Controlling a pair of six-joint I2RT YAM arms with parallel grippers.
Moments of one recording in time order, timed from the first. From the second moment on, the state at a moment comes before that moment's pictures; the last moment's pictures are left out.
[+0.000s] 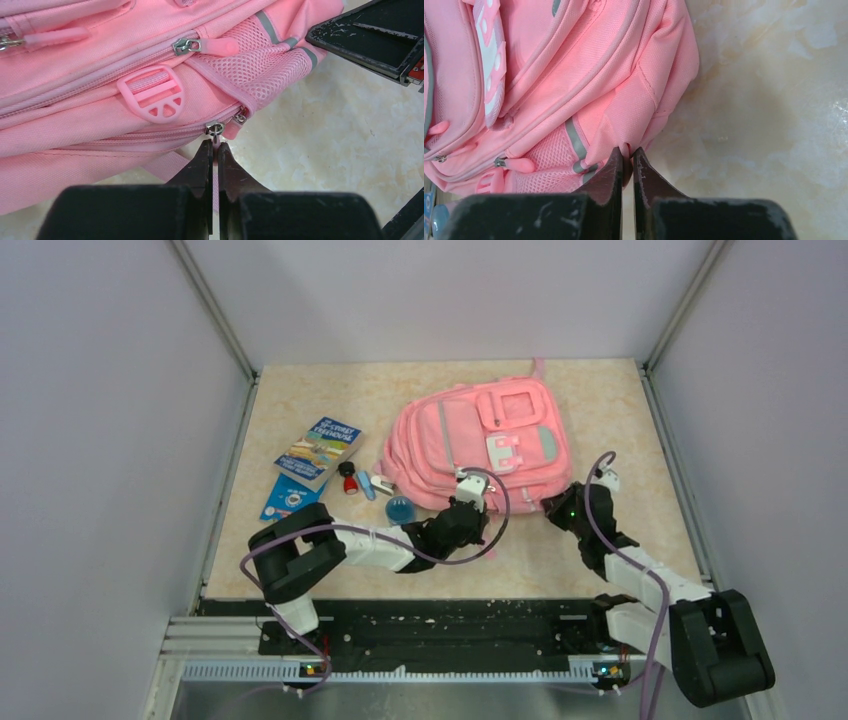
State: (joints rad) left arm -1.11 1.75 0.81 0.47 -0.37 -0.50; right arm 0.23 1.04 0.26 0.25 0.09 0.77
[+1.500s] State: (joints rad) left arm -0.84 1.25 0.62 0.16 -0.53 -0.38; right arm 0.24 0.84 0.43 -0.08 0.24 0.60
